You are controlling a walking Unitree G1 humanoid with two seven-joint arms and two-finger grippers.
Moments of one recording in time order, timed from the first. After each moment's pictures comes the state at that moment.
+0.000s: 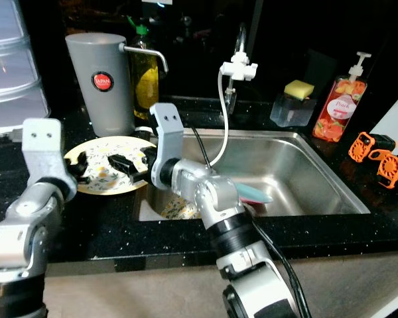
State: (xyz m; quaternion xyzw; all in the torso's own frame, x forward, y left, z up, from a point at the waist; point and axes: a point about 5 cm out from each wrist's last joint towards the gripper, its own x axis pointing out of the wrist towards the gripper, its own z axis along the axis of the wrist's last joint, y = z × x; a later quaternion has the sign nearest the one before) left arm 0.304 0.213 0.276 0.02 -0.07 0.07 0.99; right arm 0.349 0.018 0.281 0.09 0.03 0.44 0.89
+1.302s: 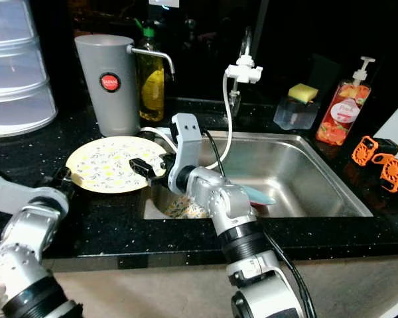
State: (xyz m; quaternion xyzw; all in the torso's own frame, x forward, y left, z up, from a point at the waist) left arm 0.301 0.230 0.243 -0.50 -0.05 0.12 0.86; right arm 0.357 -0.005 0.271 0.11 0.03 0.41 0.91
